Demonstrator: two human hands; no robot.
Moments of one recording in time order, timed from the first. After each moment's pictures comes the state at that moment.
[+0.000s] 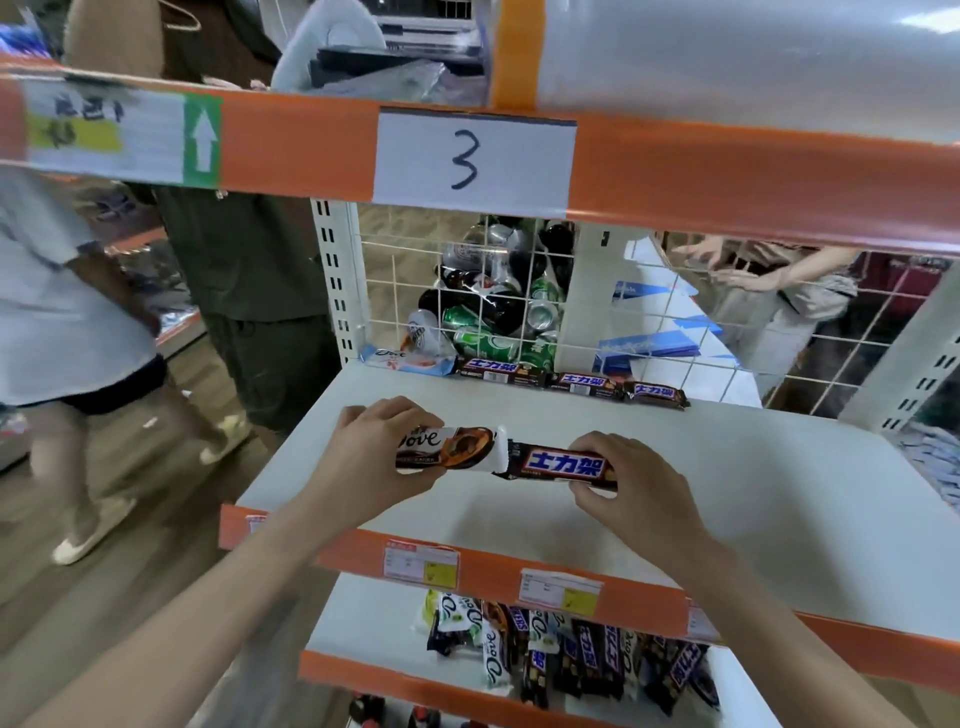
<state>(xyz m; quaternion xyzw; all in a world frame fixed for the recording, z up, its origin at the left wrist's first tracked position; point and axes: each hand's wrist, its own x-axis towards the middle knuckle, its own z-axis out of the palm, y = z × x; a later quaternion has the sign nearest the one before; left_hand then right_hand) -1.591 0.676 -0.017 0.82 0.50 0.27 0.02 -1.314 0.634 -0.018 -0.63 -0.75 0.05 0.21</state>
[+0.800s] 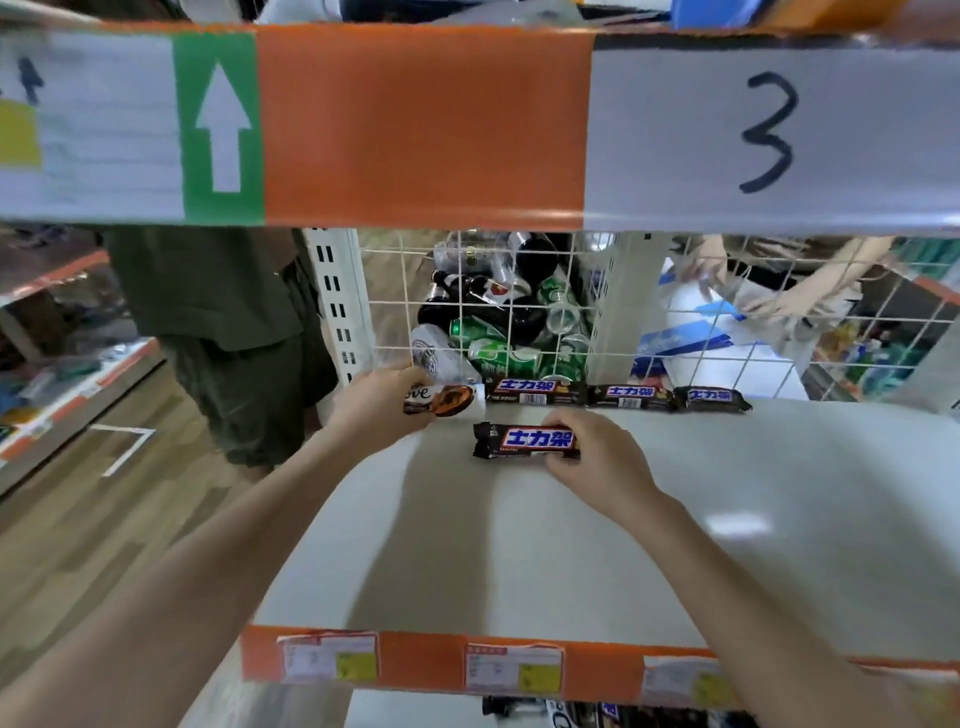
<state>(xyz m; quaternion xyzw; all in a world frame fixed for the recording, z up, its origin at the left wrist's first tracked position) -1.636 0.853 -0.033 0.83 0.53 0.16 0.03 -1.393 0.750 -0.048 -0.67 -0.70 0.09 0.25</state>
